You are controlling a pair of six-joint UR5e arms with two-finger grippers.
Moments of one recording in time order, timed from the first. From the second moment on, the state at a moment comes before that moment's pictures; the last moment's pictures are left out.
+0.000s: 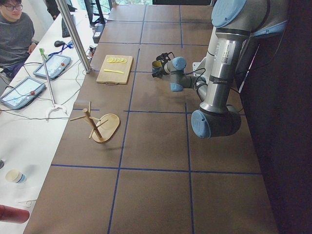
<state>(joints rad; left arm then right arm) -0.34 -1.86 -1.77 -2.55 -1.44 -0.46 1.57 -1.60 1.70 -1.74 2.30 -0.27</state>
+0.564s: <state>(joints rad) -0.25 -2.00 -1.53 -2.70 -1.33 -0.46 1.57 -1.60 1.70 -1.74 2.30 -0.27</state>
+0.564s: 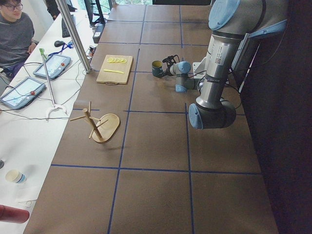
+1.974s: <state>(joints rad) -0.27 -2.05 -1.50 -2.78 -1.32 -0.56 1.57 -1.60 1.70 -1.74 2.30 -0.27</state>
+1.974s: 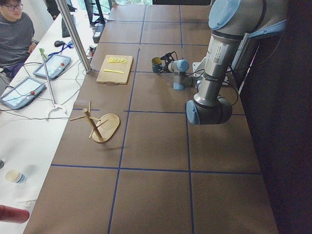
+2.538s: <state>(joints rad) -0.29 -2.04 -1.54 -2.90 -1.33 -1.08 1.57 -1.61 1.70 -1.74 2.30 -0.27</state>
